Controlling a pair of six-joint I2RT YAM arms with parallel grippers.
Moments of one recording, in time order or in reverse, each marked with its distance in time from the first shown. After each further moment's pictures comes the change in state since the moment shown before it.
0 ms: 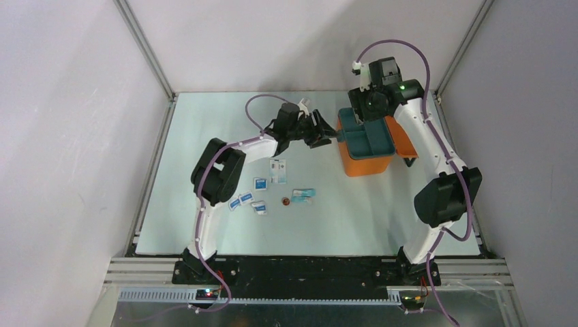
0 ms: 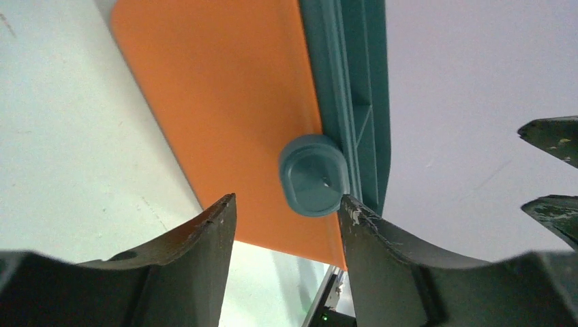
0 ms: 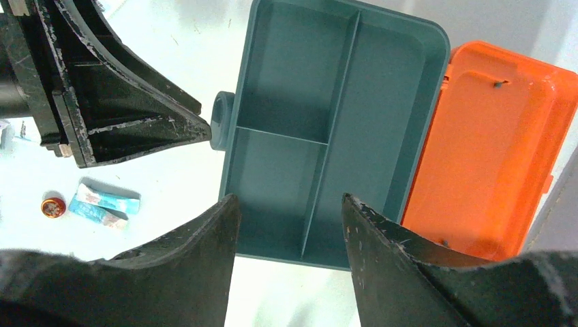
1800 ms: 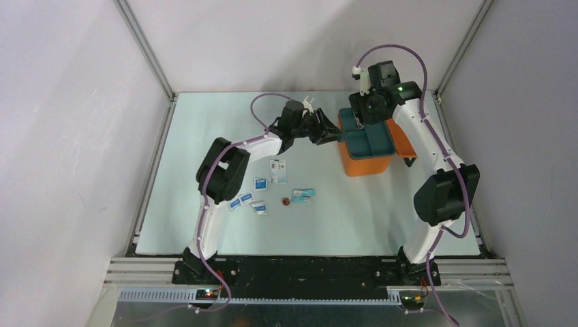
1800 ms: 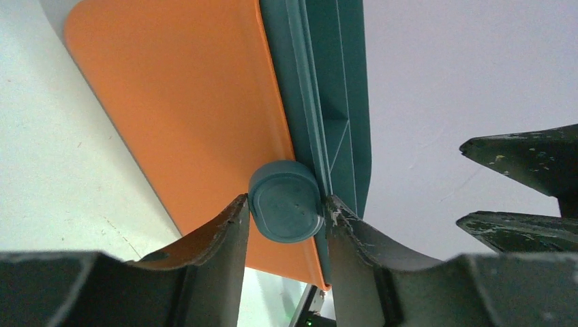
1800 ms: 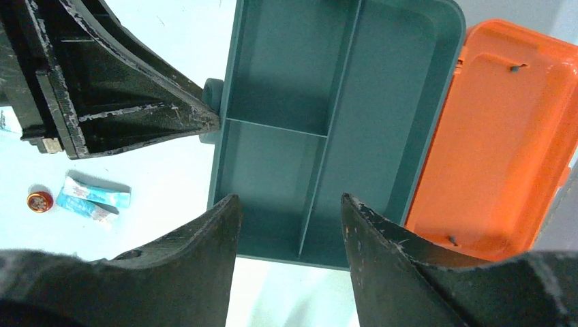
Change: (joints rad) left arm -0.016 0.055 0.076 -0.002 0.011 -0.051; right arm -0.013 0.011 -0.039 0.000 -0.001 -0.003
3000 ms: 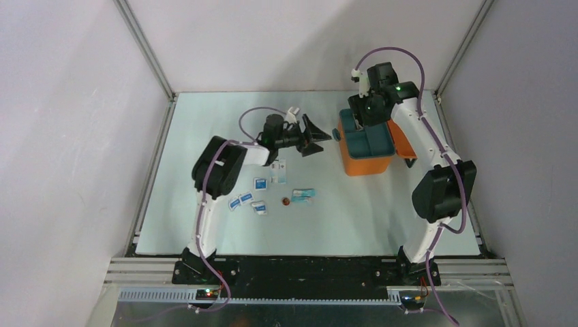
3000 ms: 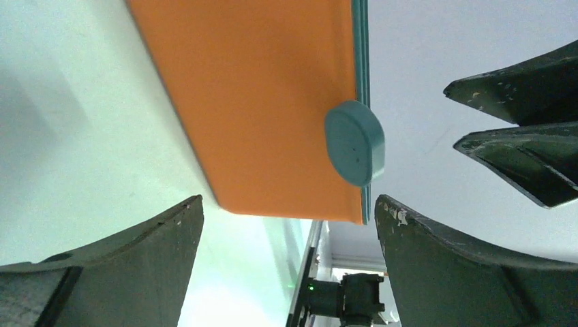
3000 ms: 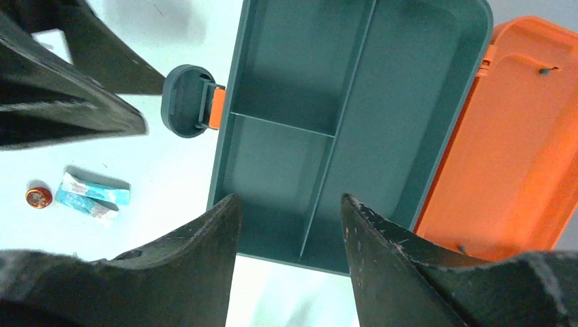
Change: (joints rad) left arm 0.087 0.059 -0.229 0.464 0.198 -0.137; right arm -0.010 0.030 -0.008 -0.002 -0.025 0.000
